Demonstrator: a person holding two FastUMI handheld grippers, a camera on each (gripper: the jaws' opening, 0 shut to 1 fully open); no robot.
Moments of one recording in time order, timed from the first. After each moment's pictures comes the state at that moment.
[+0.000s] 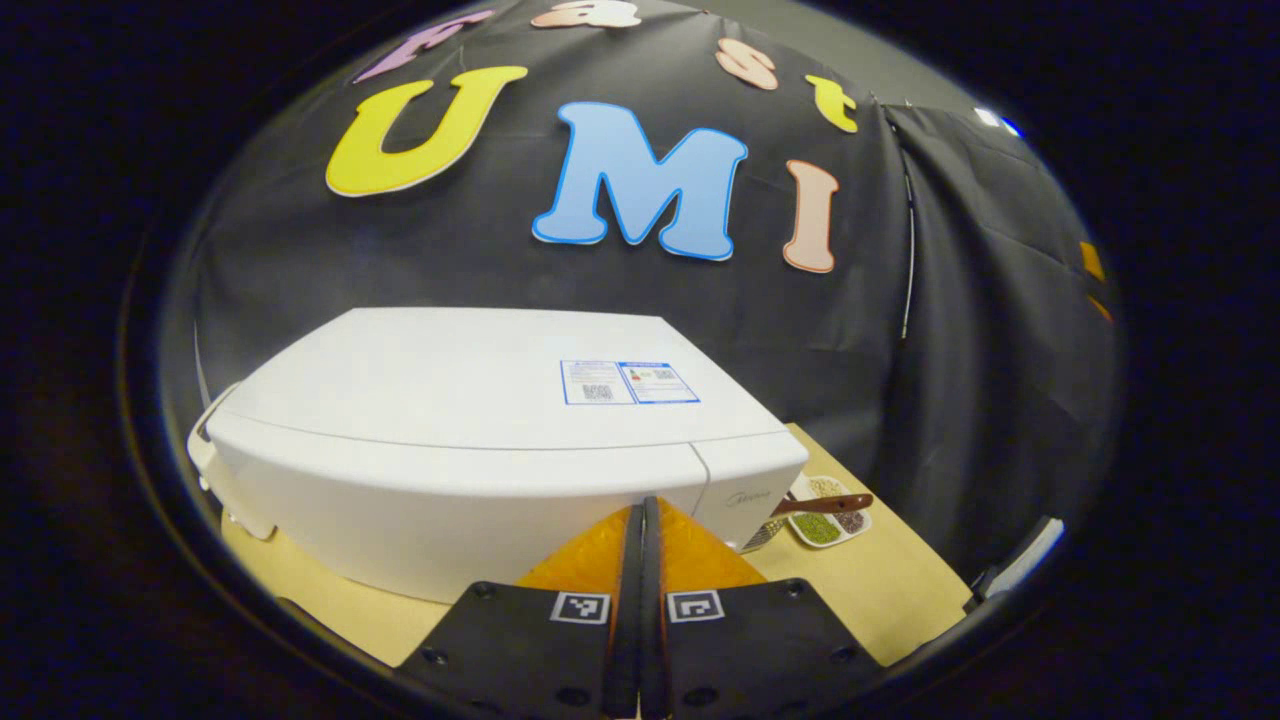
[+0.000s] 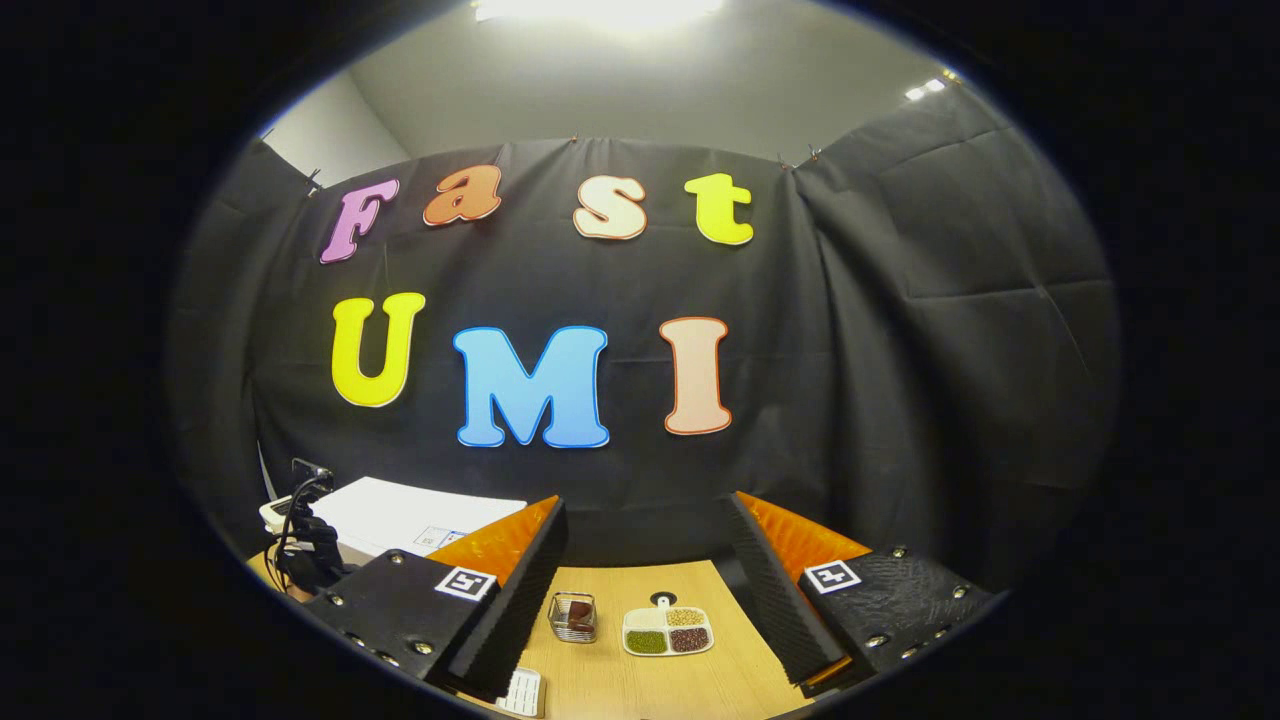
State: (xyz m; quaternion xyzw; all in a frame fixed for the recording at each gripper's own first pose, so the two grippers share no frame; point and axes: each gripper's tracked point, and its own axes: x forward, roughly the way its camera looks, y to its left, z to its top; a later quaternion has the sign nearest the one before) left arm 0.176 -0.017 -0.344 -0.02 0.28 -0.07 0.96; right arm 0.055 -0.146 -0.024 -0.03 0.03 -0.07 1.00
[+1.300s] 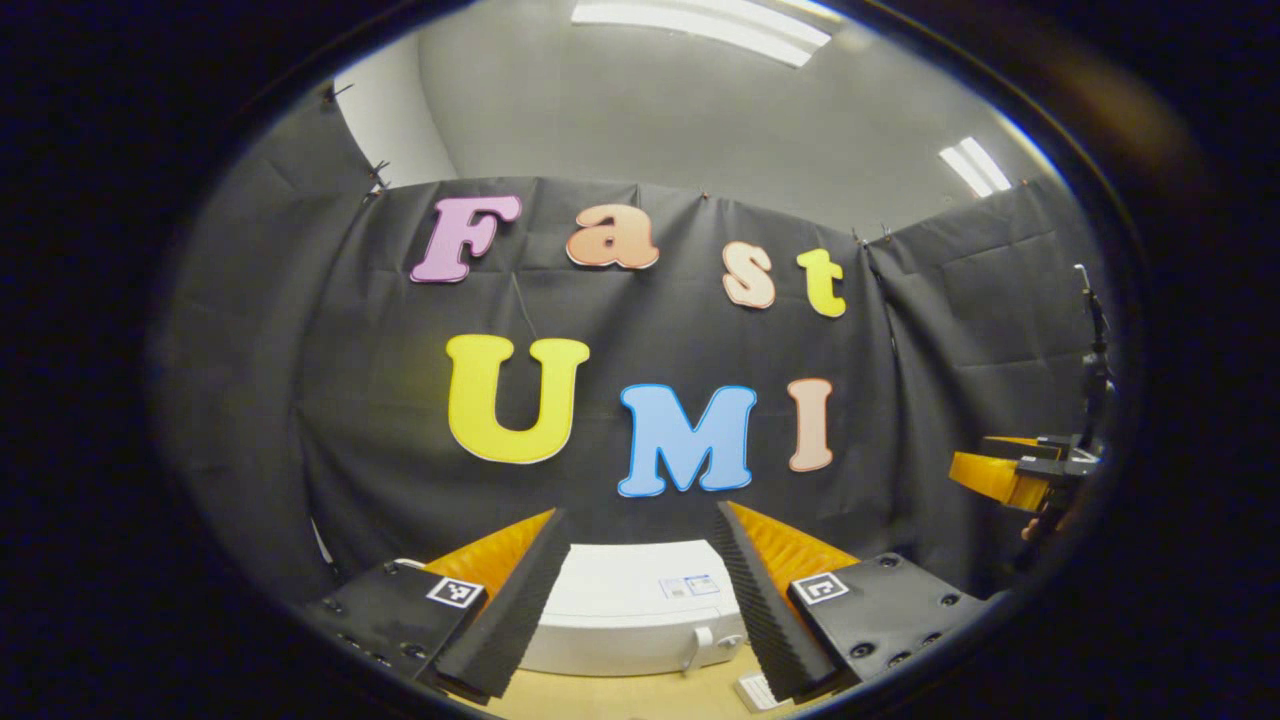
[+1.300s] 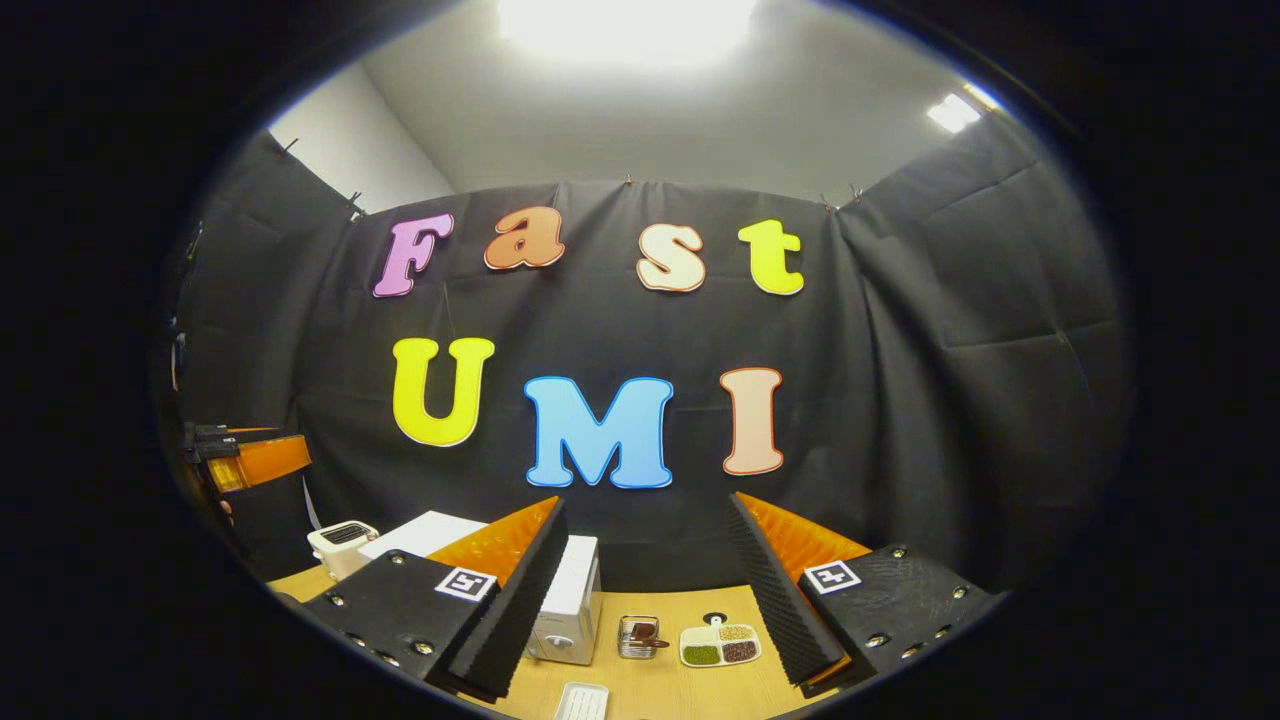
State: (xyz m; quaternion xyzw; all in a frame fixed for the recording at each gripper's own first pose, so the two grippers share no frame) left arm 0.029 0.067 0.030 0.02 0.02 0.00 1.00; right arm 0.015 -0.036 0.036 -0.04 -0.01 -0.03 1.00
